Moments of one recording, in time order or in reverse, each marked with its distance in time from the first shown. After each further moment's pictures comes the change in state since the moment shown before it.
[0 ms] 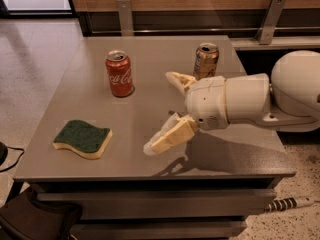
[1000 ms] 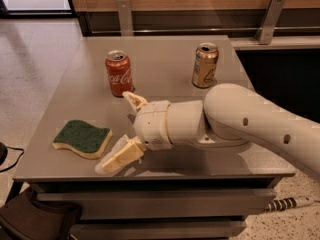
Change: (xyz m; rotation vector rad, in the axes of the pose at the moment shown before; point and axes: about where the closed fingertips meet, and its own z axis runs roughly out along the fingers) arm 0.002 0.039 0.104 -0.041 -0.057 -0.014
